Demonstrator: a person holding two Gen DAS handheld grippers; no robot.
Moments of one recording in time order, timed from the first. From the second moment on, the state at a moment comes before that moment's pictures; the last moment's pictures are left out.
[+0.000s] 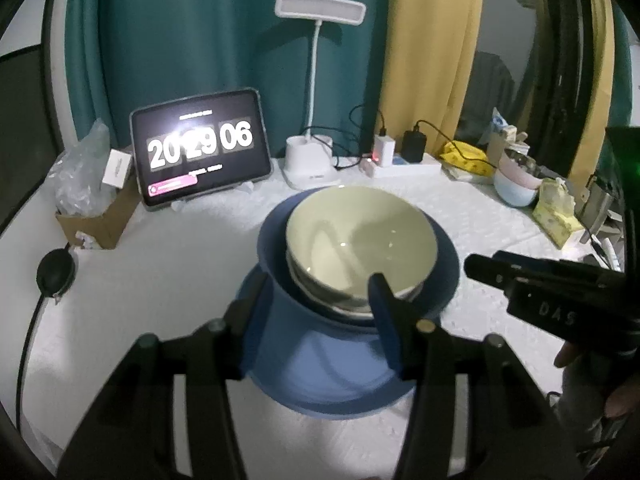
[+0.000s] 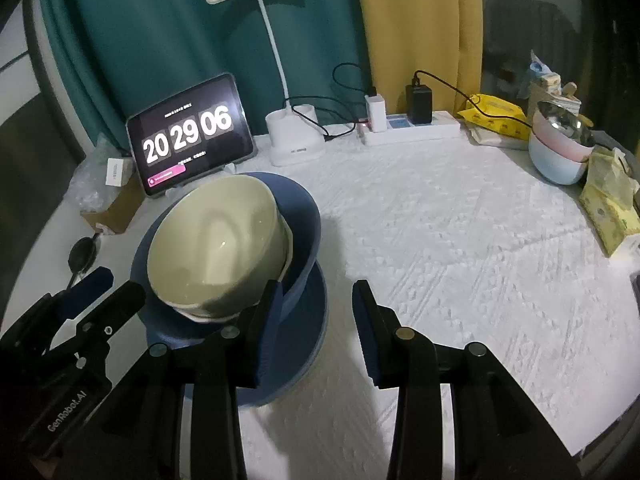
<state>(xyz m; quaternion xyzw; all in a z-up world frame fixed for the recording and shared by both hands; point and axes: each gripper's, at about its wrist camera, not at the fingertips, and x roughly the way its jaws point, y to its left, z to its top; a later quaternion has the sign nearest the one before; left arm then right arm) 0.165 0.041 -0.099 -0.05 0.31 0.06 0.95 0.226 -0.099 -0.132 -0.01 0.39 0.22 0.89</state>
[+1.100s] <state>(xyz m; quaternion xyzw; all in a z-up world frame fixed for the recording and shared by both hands) 0.085 -0.001 -0.033 -0.03 0.22 0.04 0.97 0.144 -0.165 -0.065 0.00 0.29 0.20 0.94</state>
